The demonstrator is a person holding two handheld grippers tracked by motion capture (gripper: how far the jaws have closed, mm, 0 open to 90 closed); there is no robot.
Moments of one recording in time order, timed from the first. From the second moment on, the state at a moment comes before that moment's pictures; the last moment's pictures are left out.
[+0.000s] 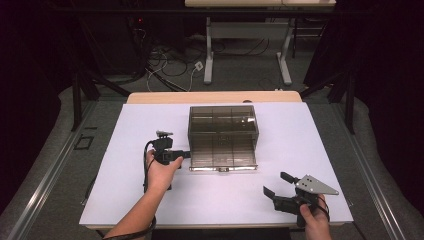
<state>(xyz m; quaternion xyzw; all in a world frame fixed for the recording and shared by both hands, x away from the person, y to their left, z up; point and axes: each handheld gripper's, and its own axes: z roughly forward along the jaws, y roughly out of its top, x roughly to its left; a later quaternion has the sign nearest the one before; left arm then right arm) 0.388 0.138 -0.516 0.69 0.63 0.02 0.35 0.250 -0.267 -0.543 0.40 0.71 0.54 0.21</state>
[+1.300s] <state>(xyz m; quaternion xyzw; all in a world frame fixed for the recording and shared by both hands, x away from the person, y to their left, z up) 0.386 0.172 -0.525 0.75 0.55 0.13 0.35 0.249 -0.267 -0.541 0.39 0.71 0.54 0.22</state>
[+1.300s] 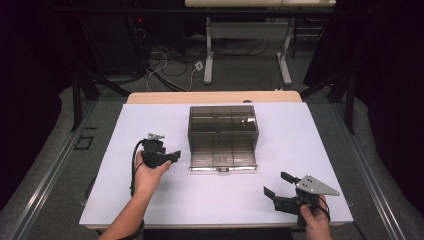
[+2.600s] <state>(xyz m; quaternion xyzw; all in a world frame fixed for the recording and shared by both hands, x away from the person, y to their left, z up) 0.406 0.188 -0.541 0.75 0.57 0.13 0.31 0.249 -0.267 -0.541 0.39 0.71 0.54 0.22</state>
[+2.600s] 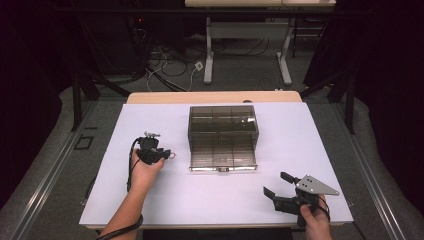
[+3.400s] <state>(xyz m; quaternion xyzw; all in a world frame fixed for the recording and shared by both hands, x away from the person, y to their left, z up) 0.414 0.178 -0.549 0.75 0.58 0.13 0.30 0.250 -0.268 -0.541 0.39 0.71 0.54 0.22</state>
